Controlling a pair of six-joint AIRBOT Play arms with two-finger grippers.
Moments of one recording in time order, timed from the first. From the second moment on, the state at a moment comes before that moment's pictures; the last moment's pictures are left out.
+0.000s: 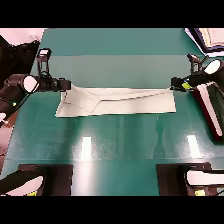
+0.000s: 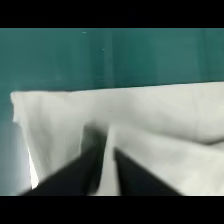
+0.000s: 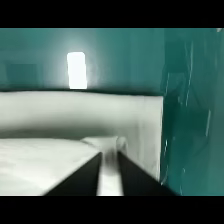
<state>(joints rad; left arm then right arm) -0.16 -1.20 1.04 1.46 -0.69 -1.66 -0.13 -1.49 1.30 -1.27 1.06 1.49</state>
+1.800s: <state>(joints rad) -0.49 -1.39 1.18 1.29 -0.75 -1.64 -0.27 -1.61 1.25 -0.73 1.29 1.04</state>
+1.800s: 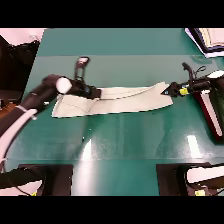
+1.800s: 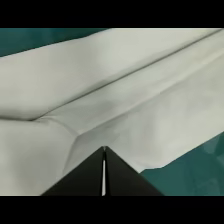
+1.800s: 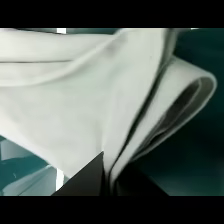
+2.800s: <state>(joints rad) -0.56 -1.60 1.61 1.50 -1.00 -1.64 0.18 -1.44 1.65 -0.66 1.28 1.15</state>
